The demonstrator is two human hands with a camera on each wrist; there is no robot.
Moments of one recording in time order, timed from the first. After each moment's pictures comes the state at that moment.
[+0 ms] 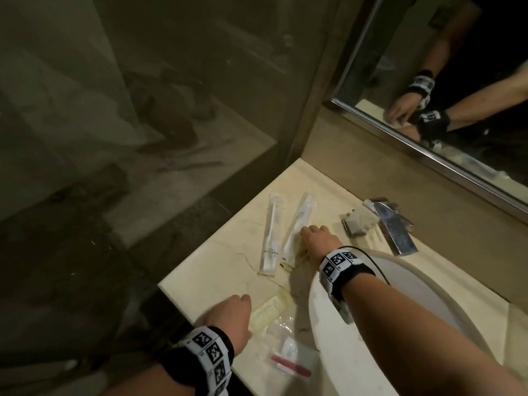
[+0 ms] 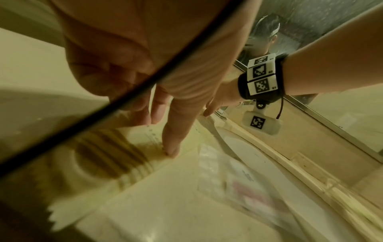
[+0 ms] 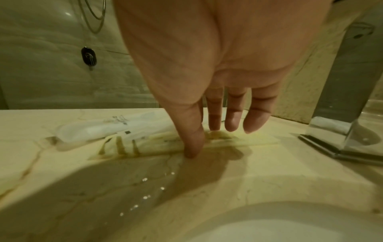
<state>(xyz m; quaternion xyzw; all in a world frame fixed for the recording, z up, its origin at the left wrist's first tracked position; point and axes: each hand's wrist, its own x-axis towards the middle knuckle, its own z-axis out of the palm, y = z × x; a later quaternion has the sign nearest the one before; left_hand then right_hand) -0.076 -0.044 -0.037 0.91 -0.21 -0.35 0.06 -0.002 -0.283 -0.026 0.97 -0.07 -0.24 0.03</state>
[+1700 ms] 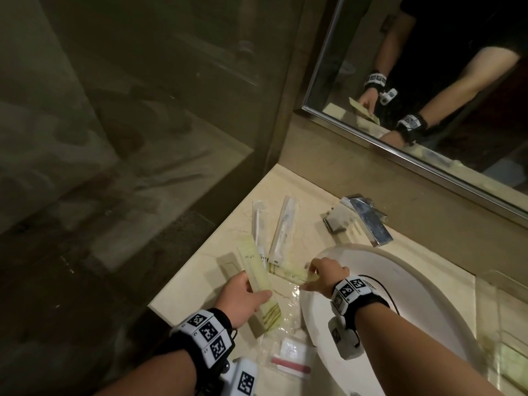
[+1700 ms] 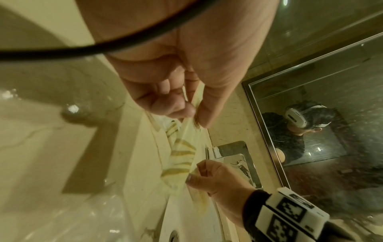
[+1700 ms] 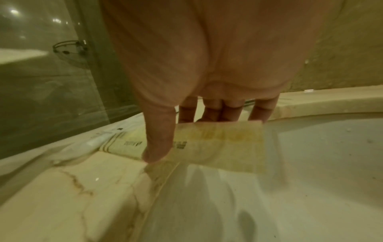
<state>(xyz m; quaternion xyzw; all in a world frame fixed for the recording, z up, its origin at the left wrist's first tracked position) -0.042 -0.062 -0.020 0.74 -0.02 -0.39 0.54 -0.074 -0.293 -0.025 0.93 -0.24 -0.26 -0.12</state>
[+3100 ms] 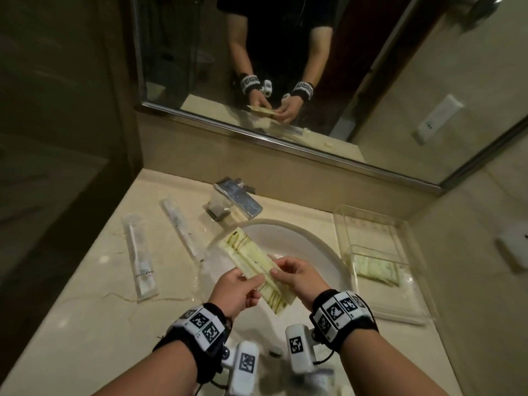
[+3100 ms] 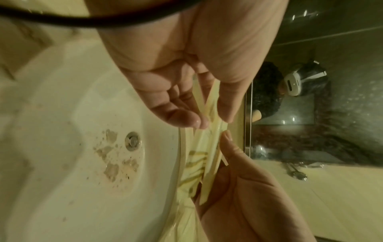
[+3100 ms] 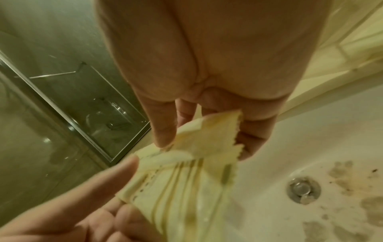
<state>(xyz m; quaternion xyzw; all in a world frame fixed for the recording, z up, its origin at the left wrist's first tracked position) -0.128 -0.211 0.006 0.55 -0.06 -0.55 0.63 -0.239 -0.329 0.039 0.66 -0.43 0.07 -0.62</state>
